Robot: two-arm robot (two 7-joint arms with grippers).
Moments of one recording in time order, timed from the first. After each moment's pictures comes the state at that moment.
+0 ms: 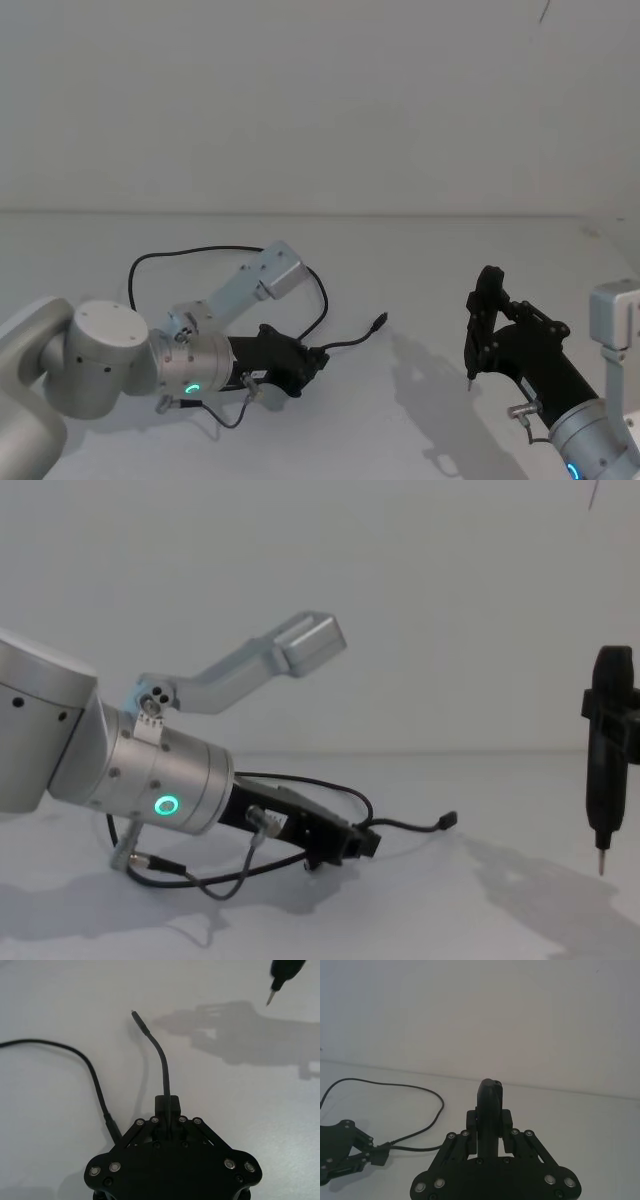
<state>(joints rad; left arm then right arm) -0.66 0.34 0.72 -1.25 -0.33 0.41 -0.62 -0.01 0.34 -0.23 -1.77 0.29 0.03 0.07</state>
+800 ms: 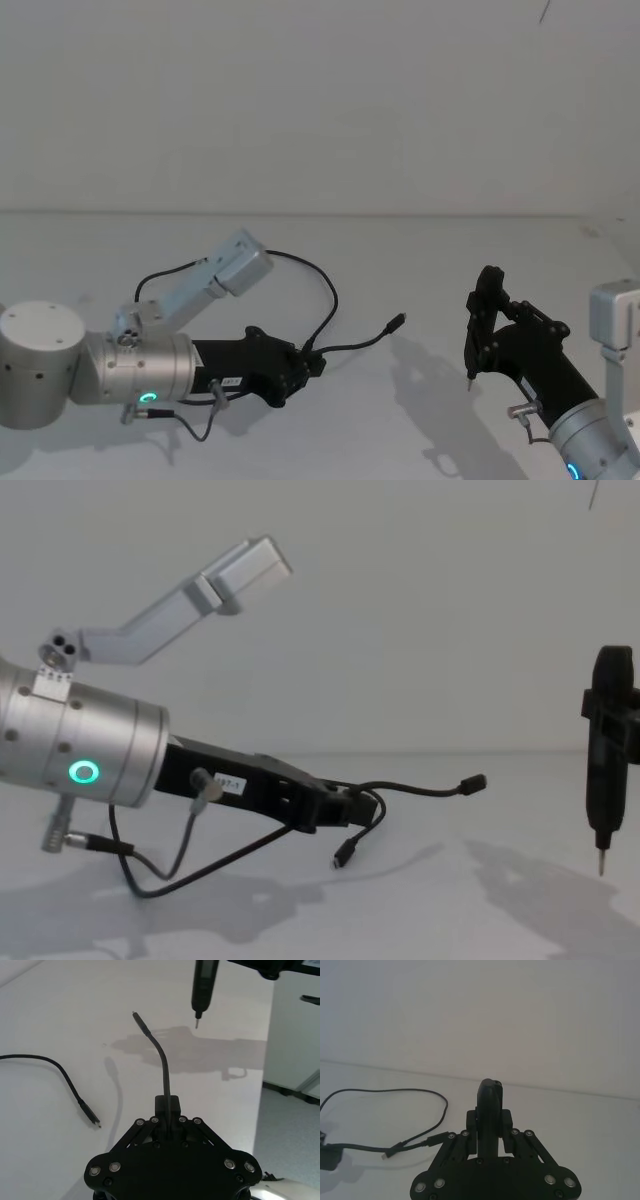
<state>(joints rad) -0.58 0.47 0.65 -1.45 -0.46 0.39 -0.74 -0.01 0.34 -0.23 -1.77 0.29 0.03 0.07</state>
